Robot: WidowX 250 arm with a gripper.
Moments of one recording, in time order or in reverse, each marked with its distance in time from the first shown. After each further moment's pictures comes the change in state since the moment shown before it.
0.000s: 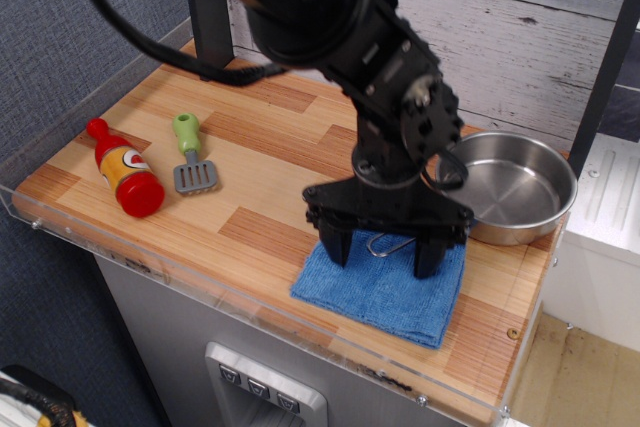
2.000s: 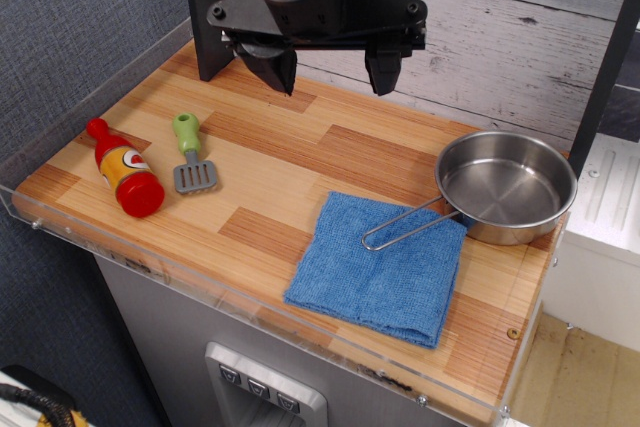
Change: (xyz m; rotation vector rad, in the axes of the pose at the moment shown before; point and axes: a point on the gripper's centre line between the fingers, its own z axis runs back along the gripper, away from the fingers) arm 0.042 0.035 0.130 -0.061 -0.384 0.059
